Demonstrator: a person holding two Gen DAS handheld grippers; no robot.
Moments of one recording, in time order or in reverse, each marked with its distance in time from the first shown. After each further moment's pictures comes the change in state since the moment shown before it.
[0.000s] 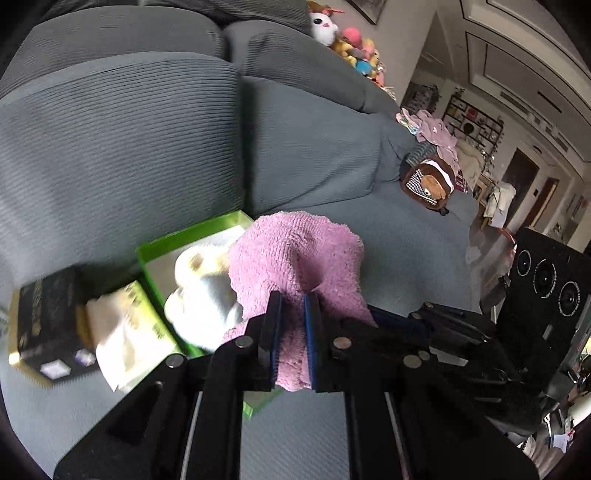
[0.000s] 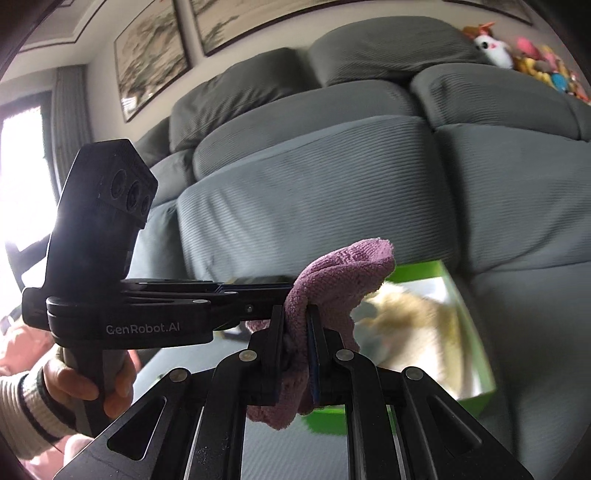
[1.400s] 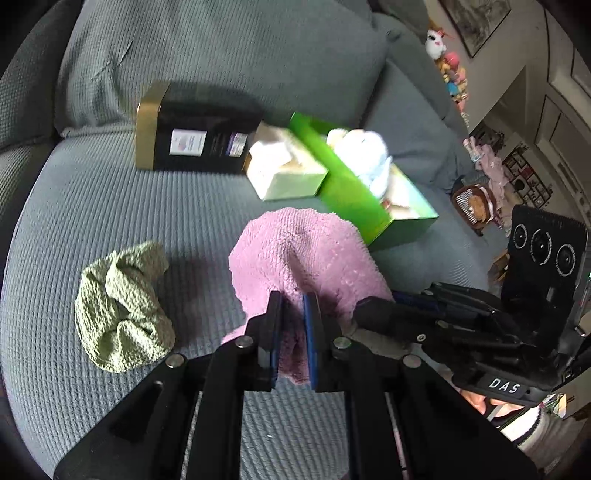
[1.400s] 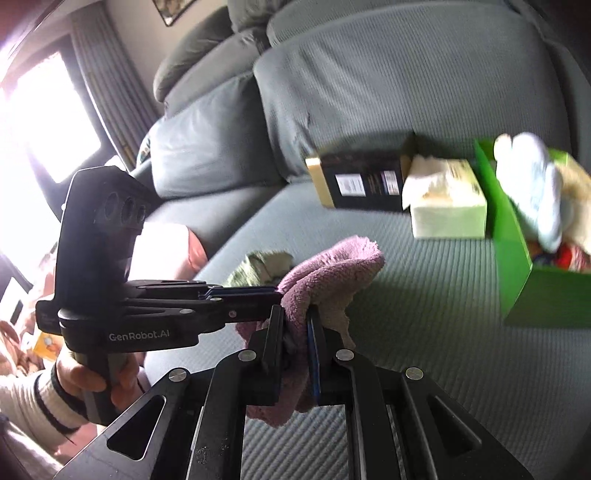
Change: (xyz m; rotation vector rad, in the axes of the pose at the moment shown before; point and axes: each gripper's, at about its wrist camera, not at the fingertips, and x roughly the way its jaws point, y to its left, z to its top) left arm -0.136 0.095 -0.210 -0.373 0.036 0.105; right arm 0.077 0.139 -0.109 -0.053 0.385 0.239
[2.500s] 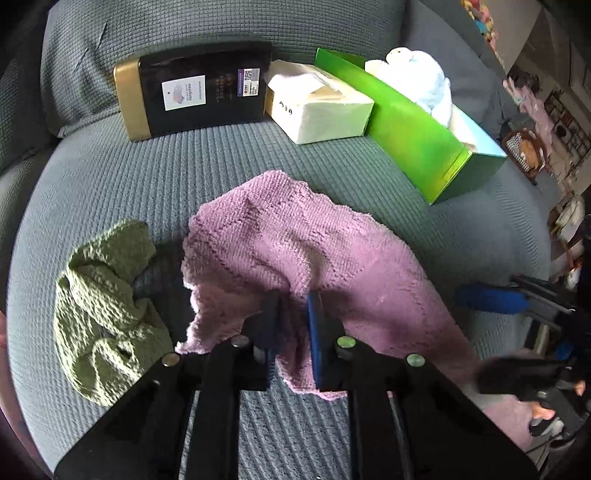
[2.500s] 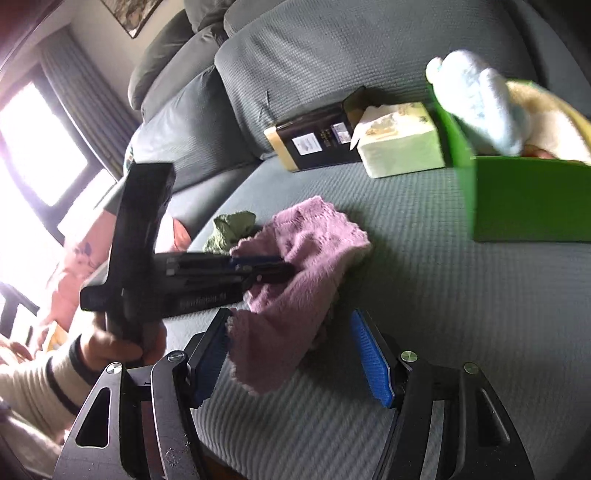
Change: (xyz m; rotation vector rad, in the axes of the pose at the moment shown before) left arm 0.091 0.010 -0.004 0.099 0.164 0.213; right arm -0.002 -0.041 -0.044 0.167 0.061 0.023
